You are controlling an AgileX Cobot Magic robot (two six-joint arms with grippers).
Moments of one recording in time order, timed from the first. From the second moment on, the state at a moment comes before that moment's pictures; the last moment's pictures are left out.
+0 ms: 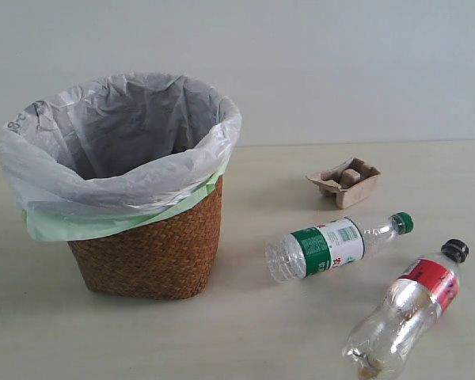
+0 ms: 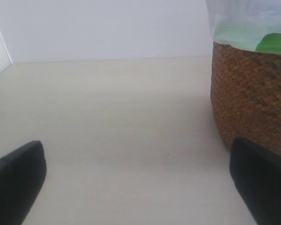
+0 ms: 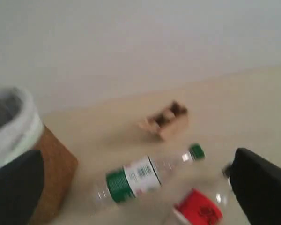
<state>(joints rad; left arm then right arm) 0.08 0.00 0.00 -0.02 0.31 0.06 0.27 0.52 -0.63 -0.09 0.47 0.44</state>
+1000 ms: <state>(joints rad) 0.08 0.00 0.00 -0.02 0.31 0.06 0.21 1.59 -0.76 -0.06 0.47 0.72</state>
